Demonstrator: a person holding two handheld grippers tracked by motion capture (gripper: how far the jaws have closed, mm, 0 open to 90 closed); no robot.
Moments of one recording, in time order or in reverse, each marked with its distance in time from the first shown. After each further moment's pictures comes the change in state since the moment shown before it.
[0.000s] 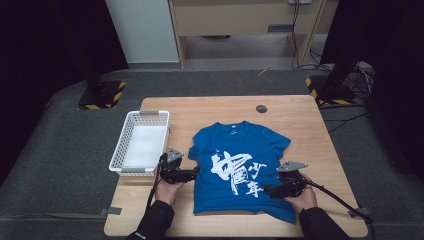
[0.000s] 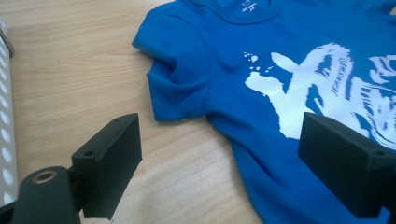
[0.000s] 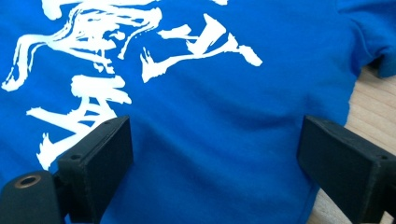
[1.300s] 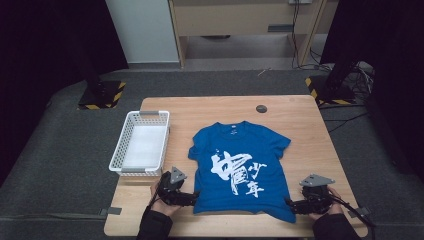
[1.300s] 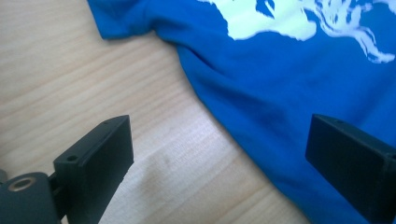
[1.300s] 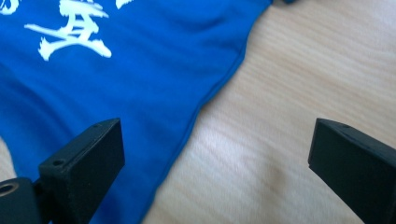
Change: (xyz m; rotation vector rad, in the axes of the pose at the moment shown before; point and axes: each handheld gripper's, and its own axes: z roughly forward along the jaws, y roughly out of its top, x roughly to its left) left arm -0.029 -0.038 -0.034 0.144 -0.047 0.131; right arm -0.007 -0.040 -0.064 0.044 -0.110 0.014
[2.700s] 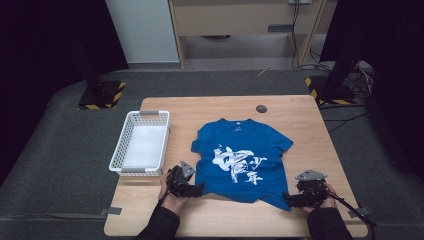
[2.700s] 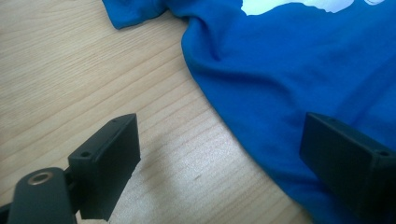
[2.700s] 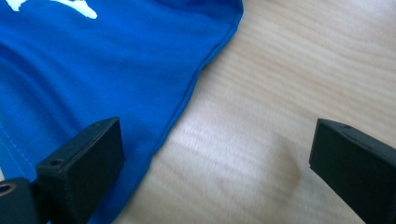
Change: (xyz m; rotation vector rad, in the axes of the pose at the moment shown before) left arm -0.003 0.012 0.038 0.035 0.133 0.052; right arm -0.005 0.007 0.022 0.049 -0.100 0.031
